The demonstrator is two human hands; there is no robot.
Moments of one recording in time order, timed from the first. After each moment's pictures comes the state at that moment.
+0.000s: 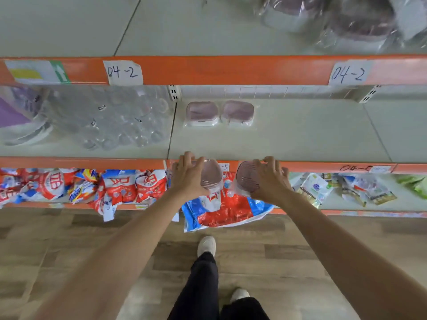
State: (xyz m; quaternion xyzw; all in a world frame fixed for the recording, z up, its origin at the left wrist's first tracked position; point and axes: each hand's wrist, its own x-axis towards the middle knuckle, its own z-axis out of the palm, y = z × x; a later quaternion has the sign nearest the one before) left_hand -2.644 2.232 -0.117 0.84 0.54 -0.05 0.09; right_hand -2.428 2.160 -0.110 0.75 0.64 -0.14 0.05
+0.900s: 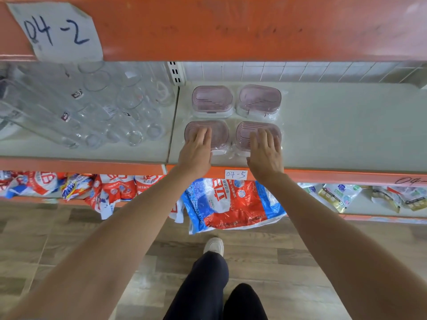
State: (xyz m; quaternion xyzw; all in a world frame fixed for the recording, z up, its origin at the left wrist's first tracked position) left_hand -2.626 2.351 -0.196 0.86 0.50 -0.04 0.09; right_hand -2.449 2.296 -0.207 0.75 0.66 -0.03 0.02
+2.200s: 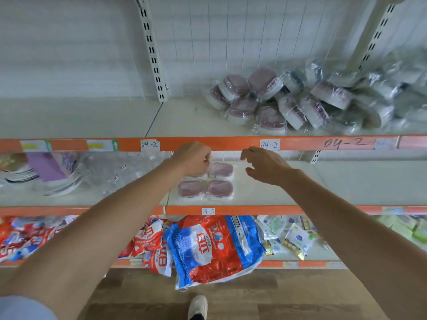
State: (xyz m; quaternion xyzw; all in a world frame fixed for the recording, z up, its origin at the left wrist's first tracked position) left_hand -2.601 2.203 0.143 0.90 0.42 0.06 0.04; right_hand -2.400 2.123 0.136 0.66 0.75 -0.02 -0.05
